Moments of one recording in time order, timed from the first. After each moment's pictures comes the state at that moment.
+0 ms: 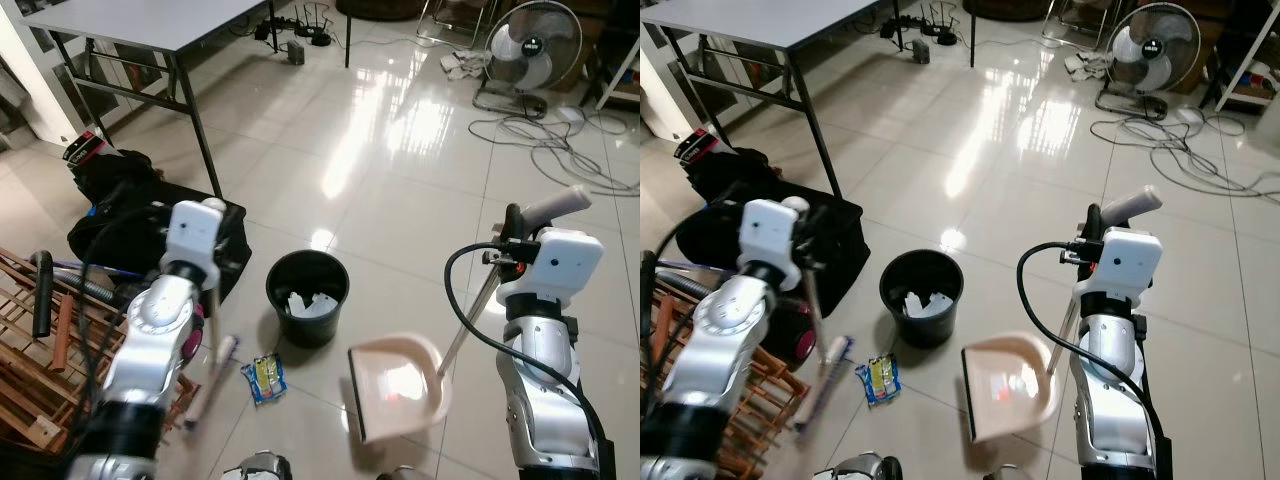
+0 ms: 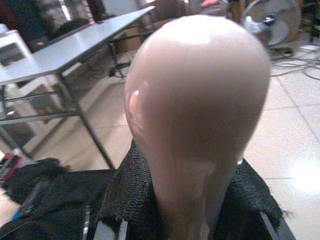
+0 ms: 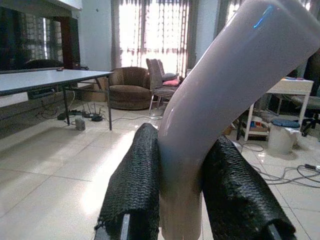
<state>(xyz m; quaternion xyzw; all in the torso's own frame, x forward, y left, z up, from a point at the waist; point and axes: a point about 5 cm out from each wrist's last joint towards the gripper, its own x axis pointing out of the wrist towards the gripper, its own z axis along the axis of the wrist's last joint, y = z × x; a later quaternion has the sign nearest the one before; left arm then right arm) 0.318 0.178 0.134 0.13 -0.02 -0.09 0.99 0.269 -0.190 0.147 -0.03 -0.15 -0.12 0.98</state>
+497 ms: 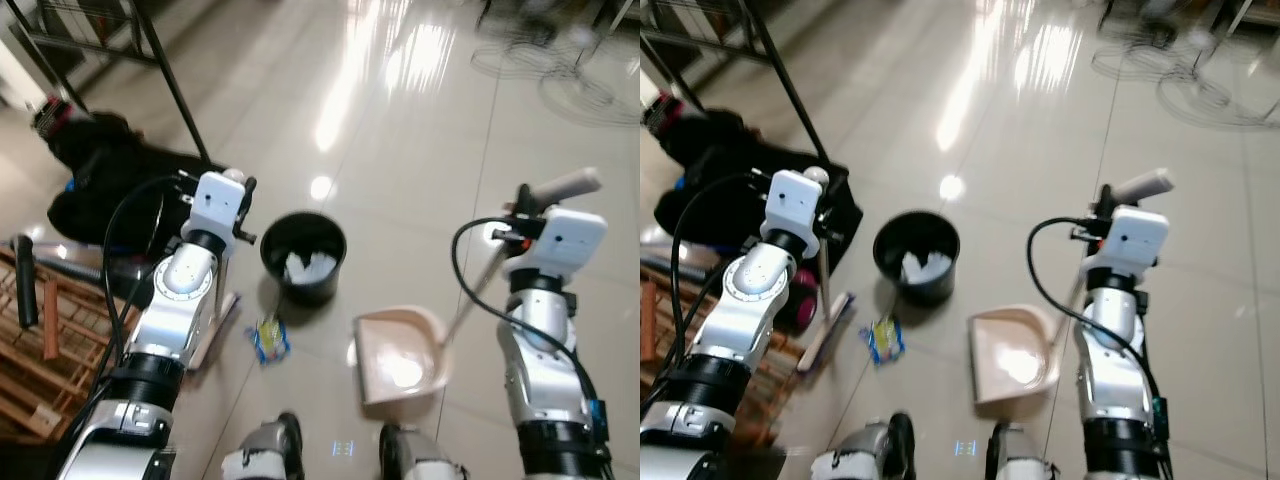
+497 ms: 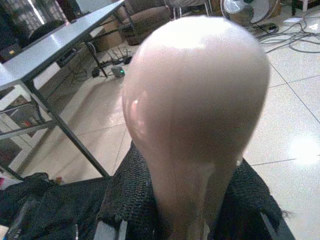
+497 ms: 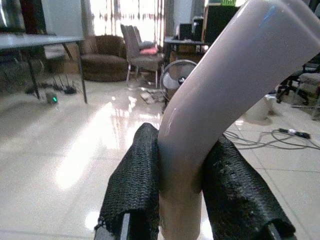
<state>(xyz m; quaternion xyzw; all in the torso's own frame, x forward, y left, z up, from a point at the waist) 0.345 0.166 0.155 0.17 -0.09 -0.09 0.98 0.296 -0.207 0.151 -0.04 -0.17 -0.15 0.97</state>
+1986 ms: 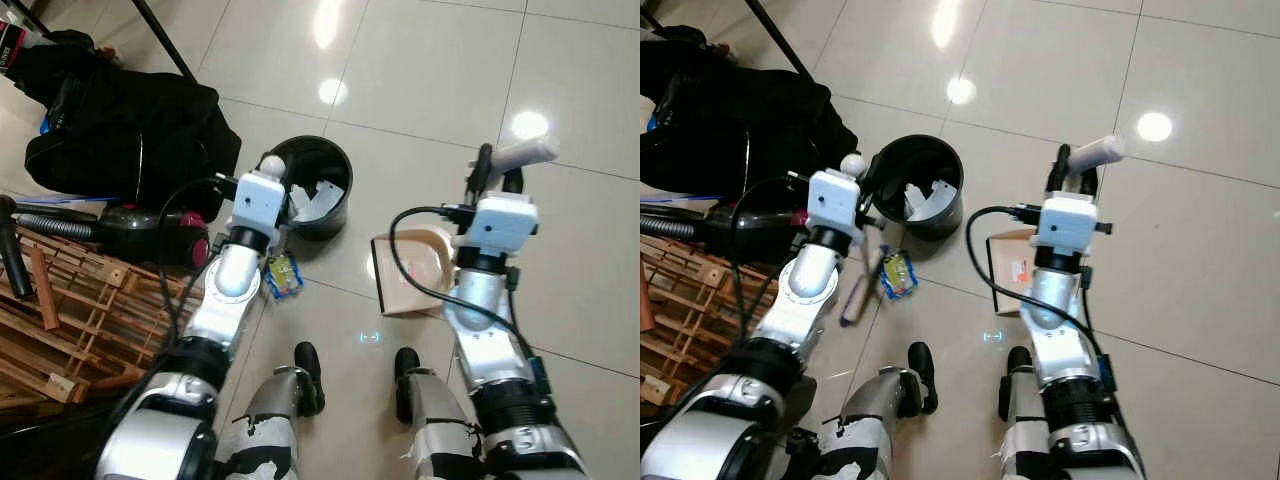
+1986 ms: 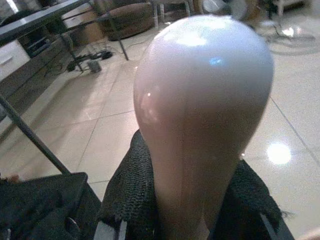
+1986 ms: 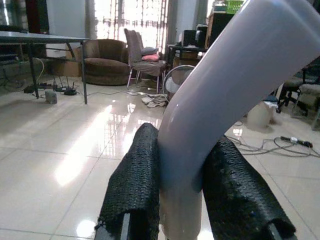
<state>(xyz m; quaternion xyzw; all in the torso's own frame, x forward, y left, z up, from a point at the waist) 0.355 0.114 0.159 0.10 -0.20 -0.08 0.97 0.314 -0.137 0.166 -0.07 -0.32 -0.14 0.94</state>
